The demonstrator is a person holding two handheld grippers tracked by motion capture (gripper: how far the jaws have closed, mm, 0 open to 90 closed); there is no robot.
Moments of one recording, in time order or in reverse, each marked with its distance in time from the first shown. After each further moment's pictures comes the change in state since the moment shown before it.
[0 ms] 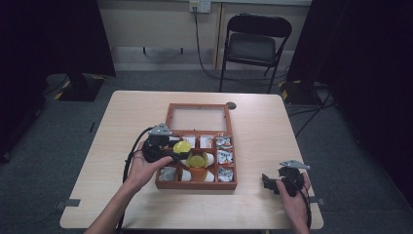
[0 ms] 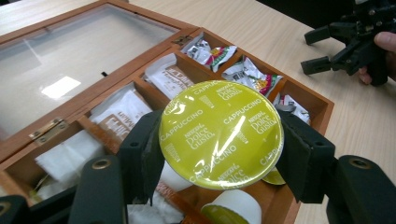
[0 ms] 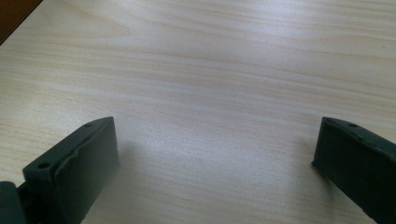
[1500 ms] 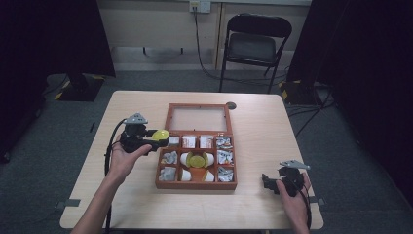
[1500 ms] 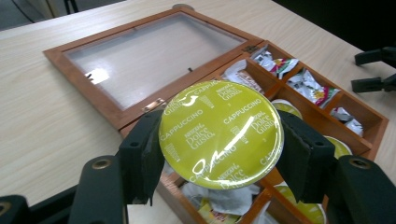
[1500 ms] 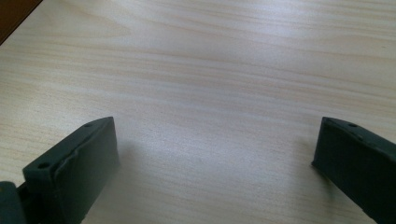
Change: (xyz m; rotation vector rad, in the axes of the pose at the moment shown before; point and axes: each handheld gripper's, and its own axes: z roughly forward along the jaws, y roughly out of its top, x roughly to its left) left arm 0.048 -0.009 -0.041 -0.038 0.132 -0.088; right arm 0.000 0.000 0.000 0.000 -0.001 0.001
